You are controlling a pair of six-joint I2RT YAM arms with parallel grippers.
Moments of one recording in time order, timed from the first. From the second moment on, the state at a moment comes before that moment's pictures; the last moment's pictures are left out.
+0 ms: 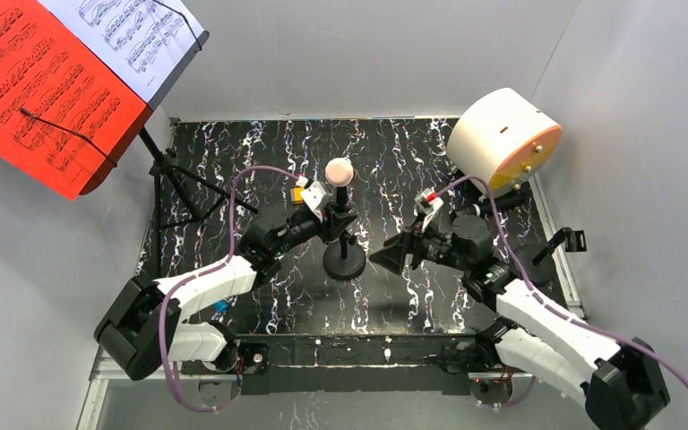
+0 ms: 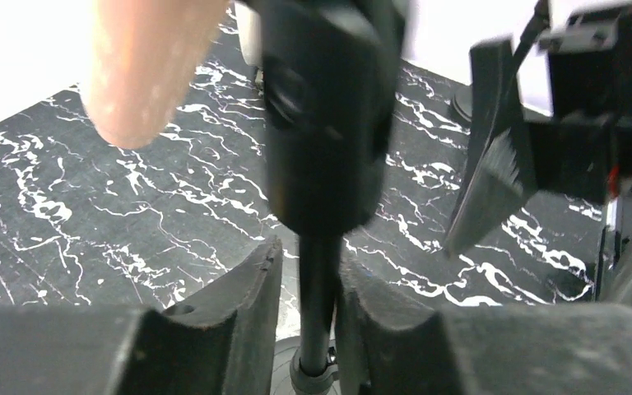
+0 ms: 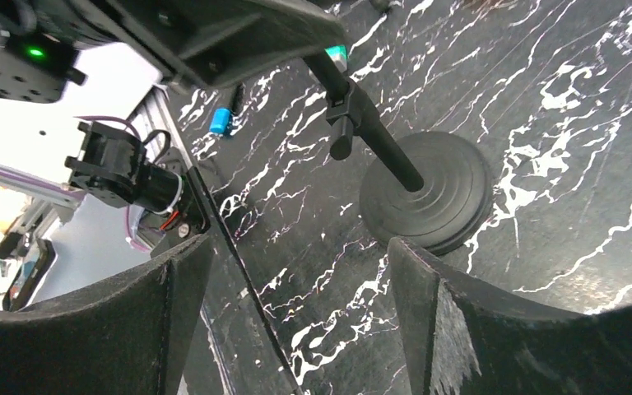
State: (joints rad) left arm -0.68 1.28 0.57 0.69 0.34 -0.06; right arm 0.58 0.82 0.44 0.20 -0.56 0.50
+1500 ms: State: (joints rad) left arm -0.68 1.22 0.52 0.75 0.35 -0.09; right arm 0.79 1.27 0.61 0.29 -0.33 0.40
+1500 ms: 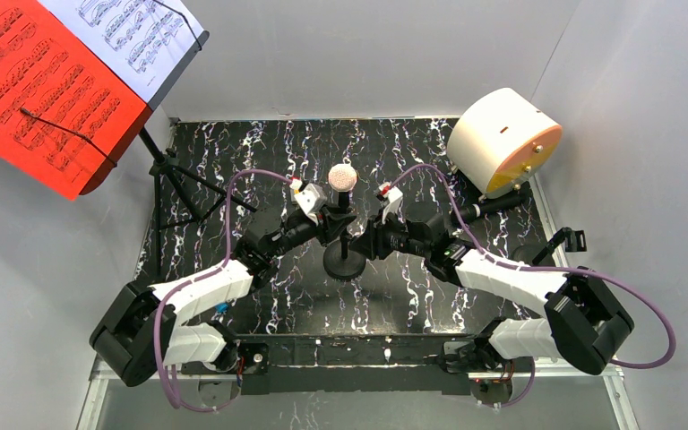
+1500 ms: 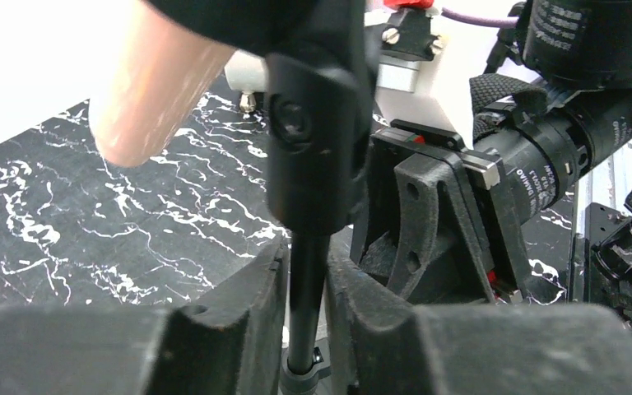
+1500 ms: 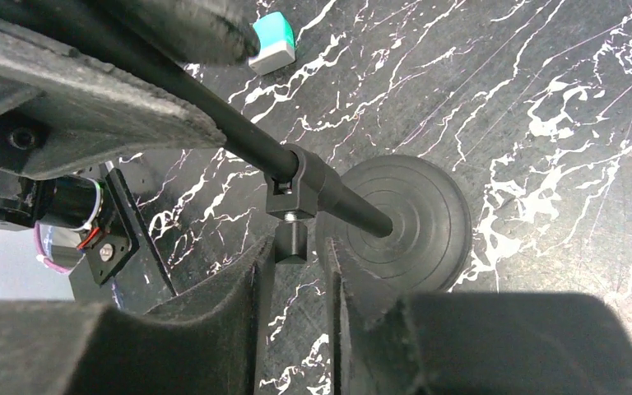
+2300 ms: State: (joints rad) left arm -0.66 1.22 0.55 0.72 0.37 -0.06; right arm 0.86 1.25 0.62 0.28 -0.26 -0.24
